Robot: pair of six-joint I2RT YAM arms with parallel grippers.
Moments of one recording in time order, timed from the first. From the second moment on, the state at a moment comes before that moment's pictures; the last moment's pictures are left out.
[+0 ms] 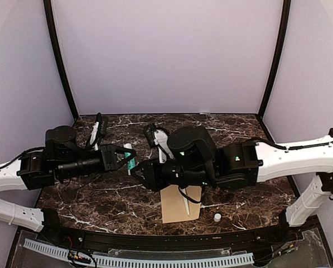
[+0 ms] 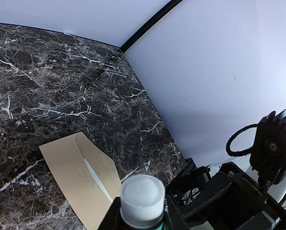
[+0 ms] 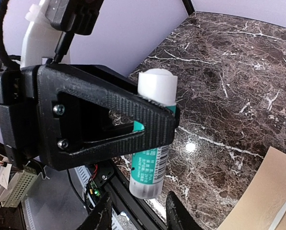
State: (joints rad) left arm -1.08 0.90 0.77 -0.15 -0.09 -0.84; right arm 1.41 1.56 1.34 -0.22 0.22 0.66
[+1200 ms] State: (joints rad) left arm -1.08 0.91 0.77 -0.09 -0.05 -0.85; right arm 1.42 1.69 1.49 -0.38 0.27 0.66
